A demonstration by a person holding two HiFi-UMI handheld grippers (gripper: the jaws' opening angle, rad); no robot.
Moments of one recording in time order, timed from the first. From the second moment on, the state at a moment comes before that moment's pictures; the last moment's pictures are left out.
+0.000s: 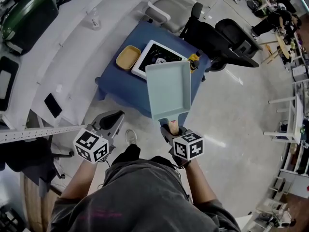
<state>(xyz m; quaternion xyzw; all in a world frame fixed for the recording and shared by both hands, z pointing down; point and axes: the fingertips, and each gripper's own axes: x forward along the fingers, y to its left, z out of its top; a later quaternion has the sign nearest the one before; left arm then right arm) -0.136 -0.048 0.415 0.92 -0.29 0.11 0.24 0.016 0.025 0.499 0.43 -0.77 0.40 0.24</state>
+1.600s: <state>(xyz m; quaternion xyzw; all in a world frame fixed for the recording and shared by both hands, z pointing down) -0.083 -0.149 0.461 0.88 -0.36 0.14 0.27 0.075 -0.132 0.582 0.37 -0.76 0.46 0.29</state>
